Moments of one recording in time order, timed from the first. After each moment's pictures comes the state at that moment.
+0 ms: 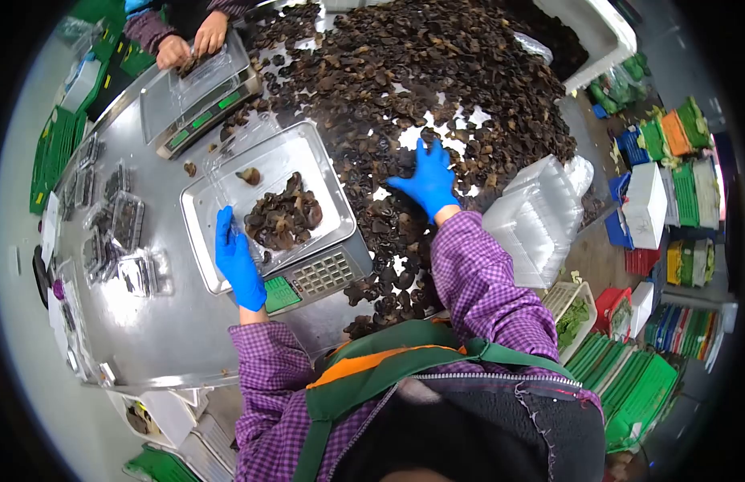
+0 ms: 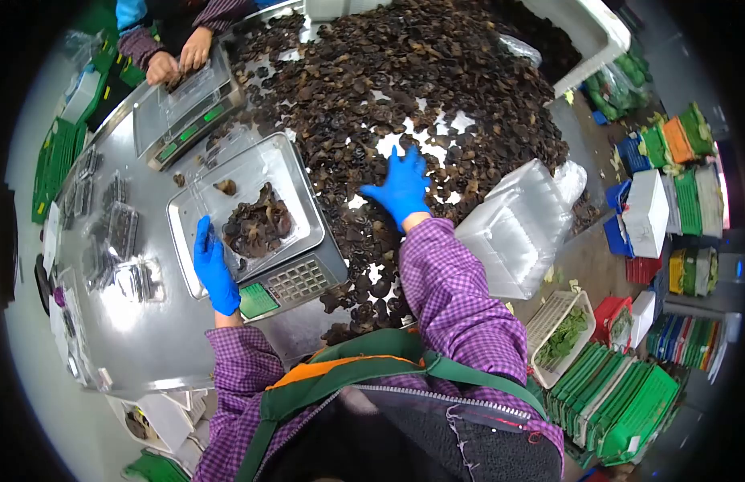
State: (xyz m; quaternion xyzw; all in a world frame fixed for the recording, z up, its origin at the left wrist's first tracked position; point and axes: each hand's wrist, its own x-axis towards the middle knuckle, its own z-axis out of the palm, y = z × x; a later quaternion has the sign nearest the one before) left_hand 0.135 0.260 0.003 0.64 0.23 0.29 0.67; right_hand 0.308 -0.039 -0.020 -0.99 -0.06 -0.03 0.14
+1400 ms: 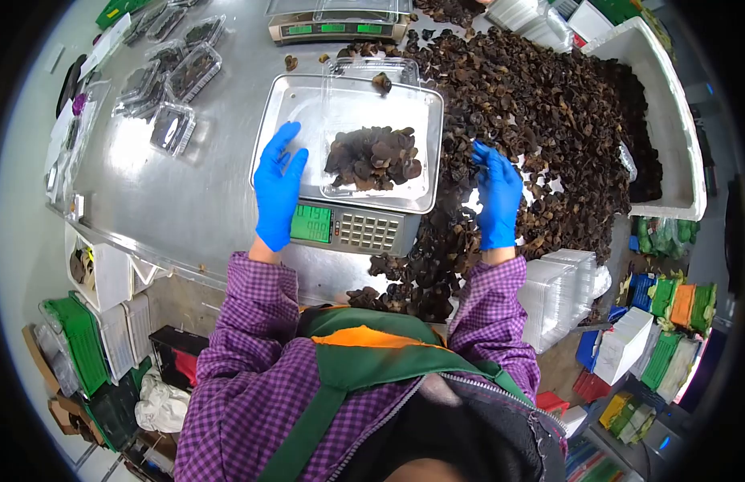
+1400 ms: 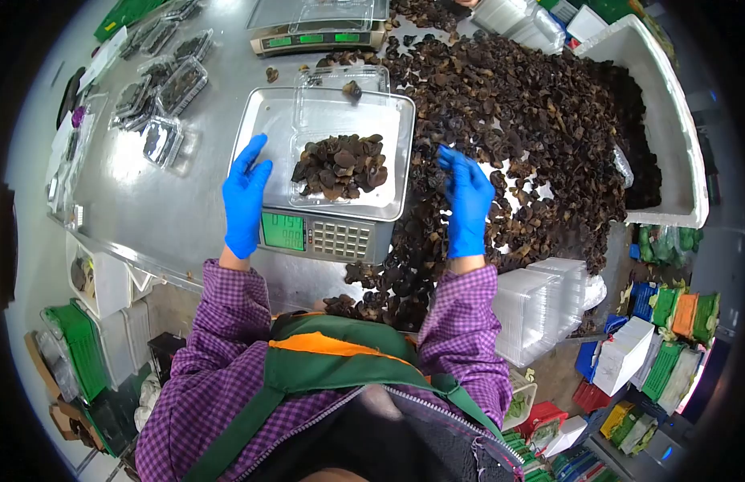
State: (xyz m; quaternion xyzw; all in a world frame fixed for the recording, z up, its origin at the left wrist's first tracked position) left_hand 0.095 0.270 0.038 0.68 0.29 0.30 0.60; right_hand 0.293 0.021 0.047 -0.68 -0.04 0.14 0.72
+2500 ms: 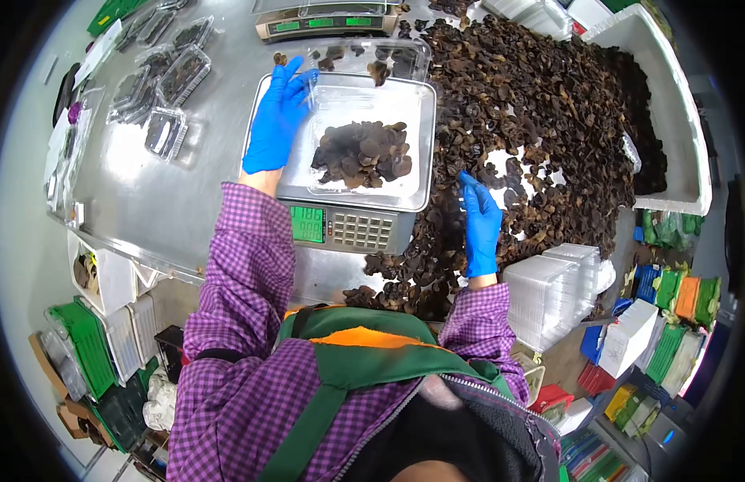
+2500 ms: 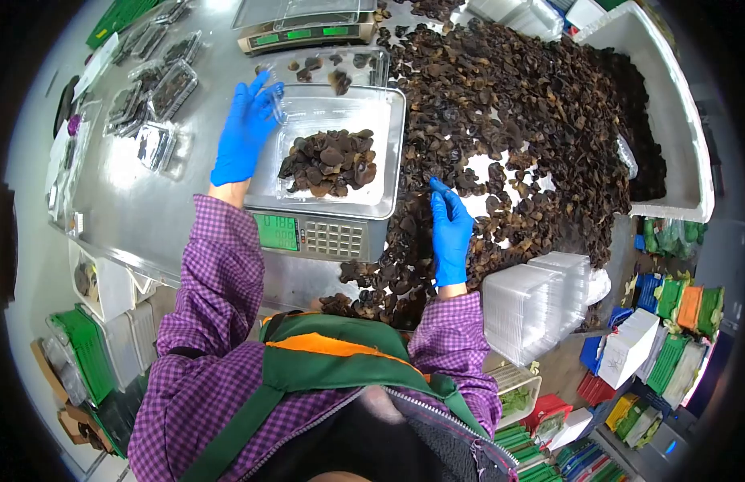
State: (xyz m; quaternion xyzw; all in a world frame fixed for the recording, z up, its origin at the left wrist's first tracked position) left_hand 0.184 0.326 0.045 0.45 0.21 0.22 0.84; right_hand 0.256 -0.020 -0.003 -0.79 -0.07 0.14 0.59
